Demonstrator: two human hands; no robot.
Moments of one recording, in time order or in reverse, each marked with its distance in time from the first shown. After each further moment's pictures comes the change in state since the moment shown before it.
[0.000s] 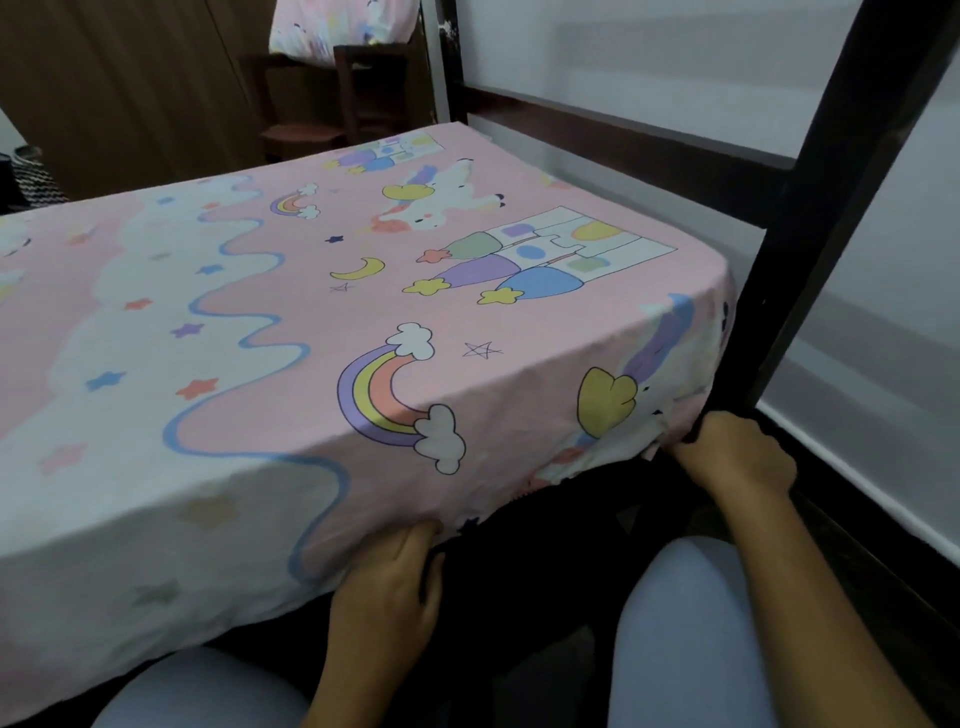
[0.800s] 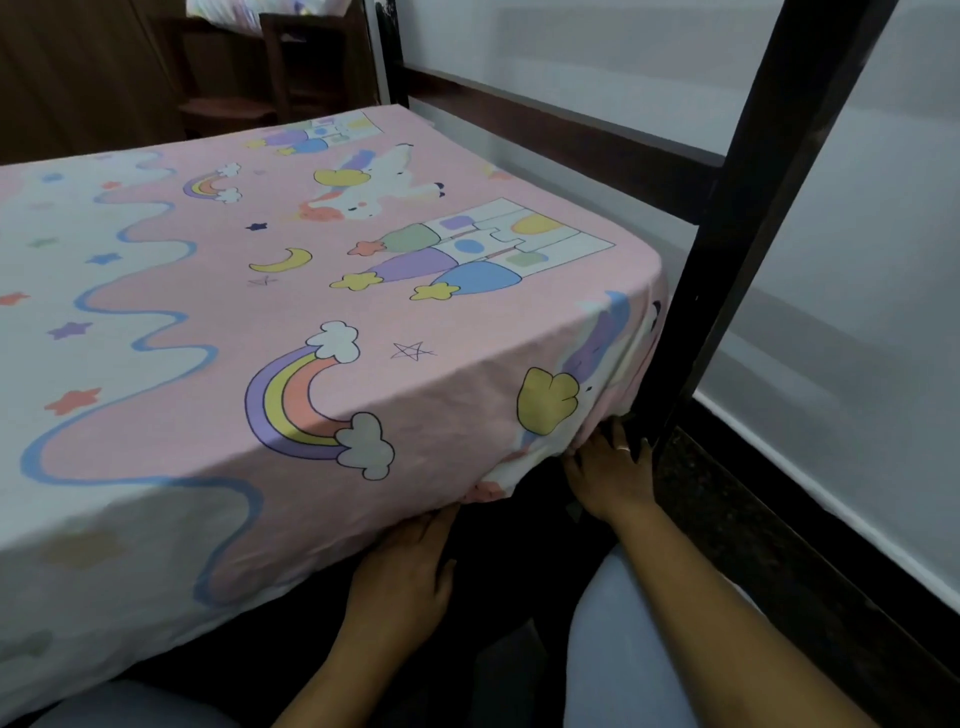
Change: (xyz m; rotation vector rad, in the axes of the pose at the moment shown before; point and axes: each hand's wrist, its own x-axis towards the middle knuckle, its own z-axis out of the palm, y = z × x) left_hand 0.032 0.026 0.054 0.081 -0.277 0.175; right_hand 0.021 0.001 0.090 -0.142 -0.142 -0.330
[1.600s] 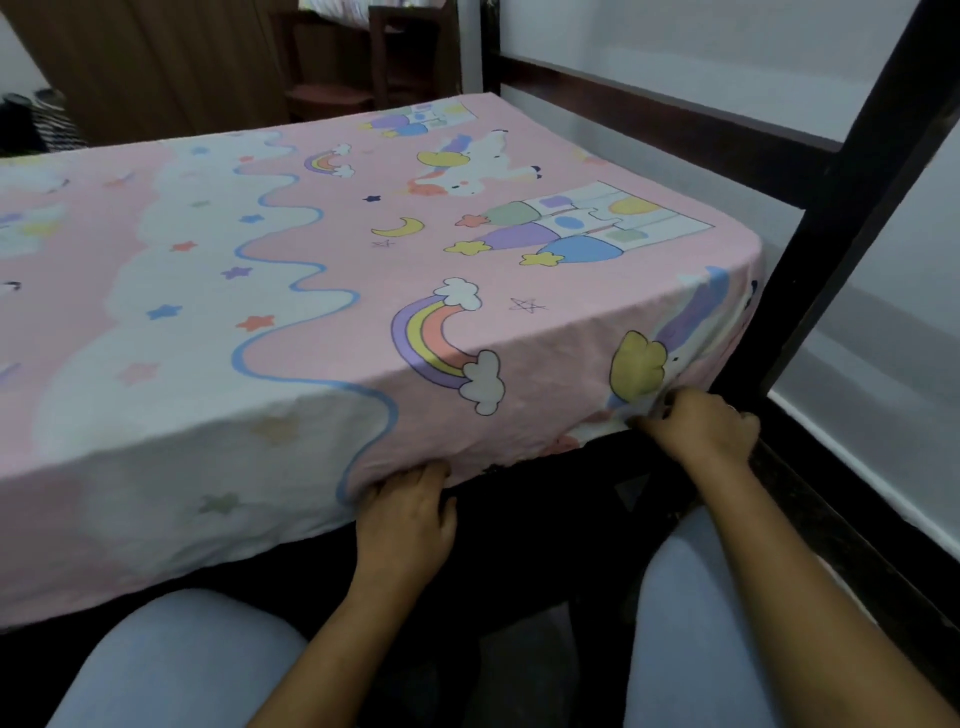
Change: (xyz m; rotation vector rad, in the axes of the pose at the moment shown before) left_hand -0.052 -0.036 -0.054 0.068 0.162 -0.255; right_hand -0.029 -0.028 -0.055 0.013 0.170 0.207
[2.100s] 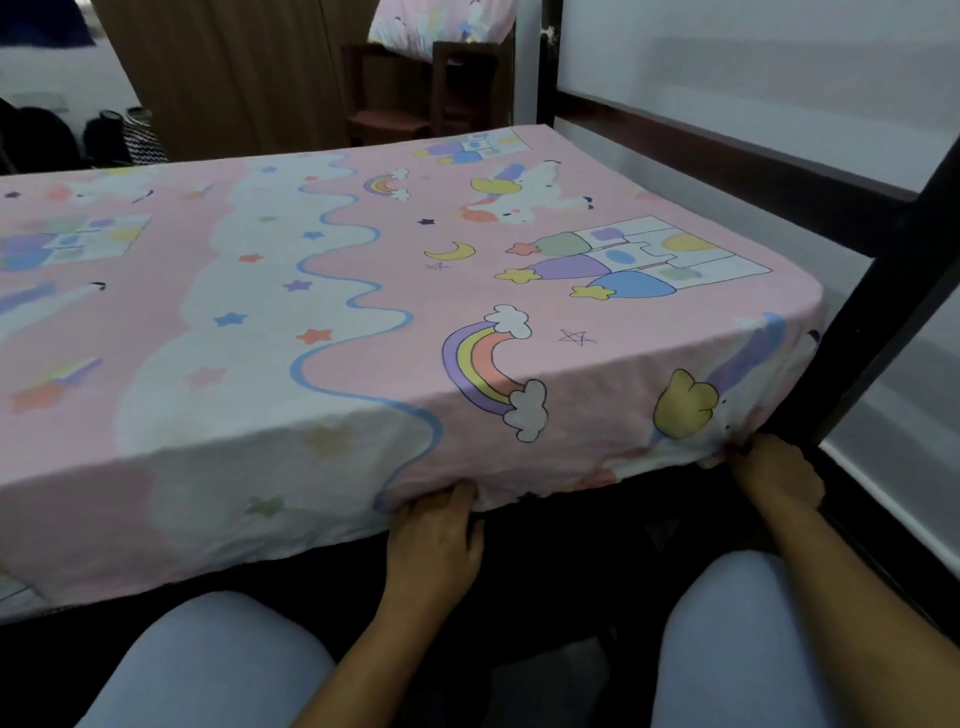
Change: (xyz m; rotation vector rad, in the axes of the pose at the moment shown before) left_hand 0.001 -0.005 0.007 -0.007 -0.082 -0.073; right_hand 0.029 0.026 0.011 0.188 -0.061 0.191
